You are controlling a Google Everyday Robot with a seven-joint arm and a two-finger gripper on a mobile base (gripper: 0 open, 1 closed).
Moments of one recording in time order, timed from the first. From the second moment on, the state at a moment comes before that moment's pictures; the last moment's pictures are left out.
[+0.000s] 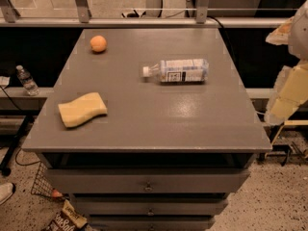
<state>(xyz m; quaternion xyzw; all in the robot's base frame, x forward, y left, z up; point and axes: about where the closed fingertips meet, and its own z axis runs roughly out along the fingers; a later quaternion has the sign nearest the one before) 0.438 -0.212 0.992 -0.60 0.78 -0.05 0.18</state>
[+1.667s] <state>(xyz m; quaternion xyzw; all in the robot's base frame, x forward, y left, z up) 0.578 -0.190 0.957 -0.61 0.75 0.02 0.25</state>
